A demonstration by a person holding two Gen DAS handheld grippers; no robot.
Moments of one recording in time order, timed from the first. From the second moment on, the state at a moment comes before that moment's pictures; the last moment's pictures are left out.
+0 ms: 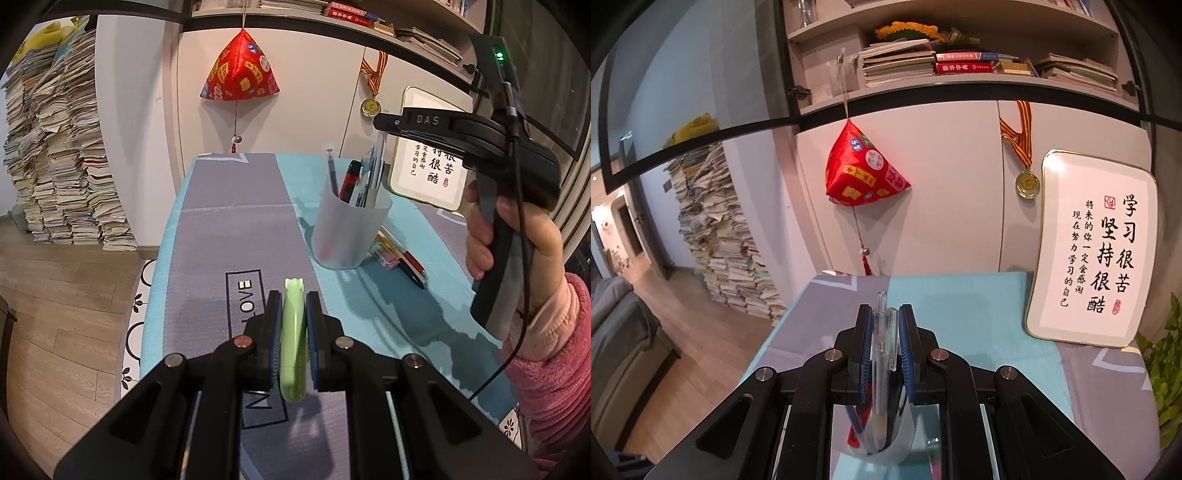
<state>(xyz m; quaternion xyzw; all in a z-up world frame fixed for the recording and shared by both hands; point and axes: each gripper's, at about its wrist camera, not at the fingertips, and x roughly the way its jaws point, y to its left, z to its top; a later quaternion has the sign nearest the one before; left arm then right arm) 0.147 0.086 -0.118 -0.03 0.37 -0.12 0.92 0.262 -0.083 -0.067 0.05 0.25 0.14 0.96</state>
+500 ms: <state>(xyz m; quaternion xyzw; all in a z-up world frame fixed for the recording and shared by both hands) 0.145 0.073 -0.112 -0.02 0.36 -0.13 0.92 0.233 -0.105 -0.077 0.04 0.28 0.14 0.95</state>
